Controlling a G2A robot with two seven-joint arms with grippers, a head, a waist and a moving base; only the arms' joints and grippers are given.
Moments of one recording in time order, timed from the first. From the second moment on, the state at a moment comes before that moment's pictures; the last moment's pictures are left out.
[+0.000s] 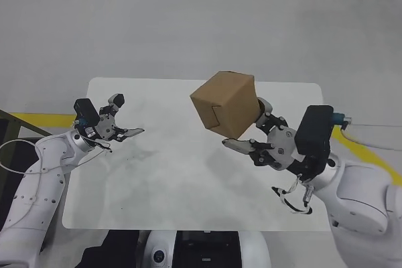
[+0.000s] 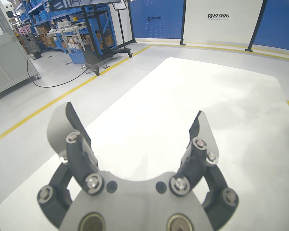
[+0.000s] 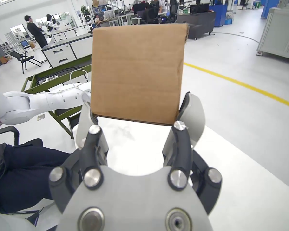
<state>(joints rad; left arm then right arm) 1.29 -0.88 -1.49 -1.37 1.40 -0.90 0.57 -1.39 -1.15 1.39 -2.35 -0.65 -0.42 0.58</state>
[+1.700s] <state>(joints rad) 1.29 -0.88 -1.49 -1.37 1.40 -0.90 0.57 -1.43 -1.13 1.26 -2.18 -0.69 -0.21 0.80</state>
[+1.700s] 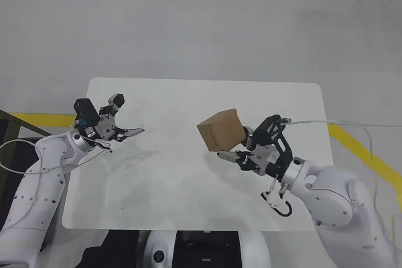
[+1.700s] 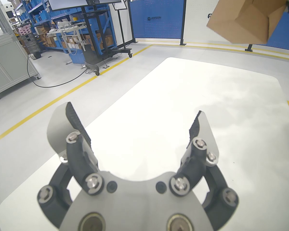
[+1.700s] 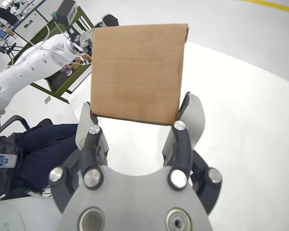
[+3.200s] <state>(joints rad) 1.29 -0.88 -1.49 -1.37 1.40 -0.90 0.57 -1.09 -1.23 0.81 -1.72 -1.03 0.12 1.00</state>
